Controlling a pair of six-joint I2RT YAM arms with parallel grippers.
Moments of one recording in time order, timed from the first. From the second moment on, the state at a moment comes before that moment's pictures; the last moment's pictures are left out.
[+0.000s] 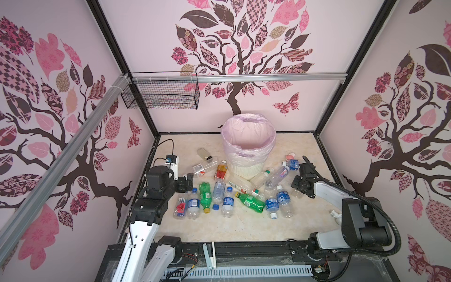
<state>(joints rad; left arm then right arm) -0.13 0.74 0.89 -0.71 0.02 -0.03 0.04 1.41 0.67 -0.29 0.20 0.55</state>
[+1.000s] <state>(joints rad) -0.13 0.73 0.88 -0.73 0.00 -0.06 0.04 1.10 1.09 -0.53 0.03 0.40</state>
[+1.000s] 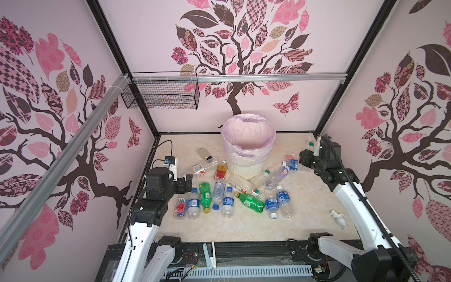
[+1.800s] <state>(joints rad) -0.13 0.70 0.87 -0.74 0.01 -0.07 0.05 1.32 1.49 -0.30 -0.63 0.50</state>
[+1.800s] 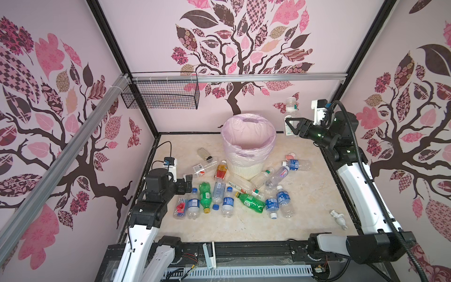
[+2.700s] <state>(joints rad) -0.13 0.68 0.87 -0.75 0.05 -0.10 0.32 1.66 1.80 -0.47 -0.48 0.41</state>
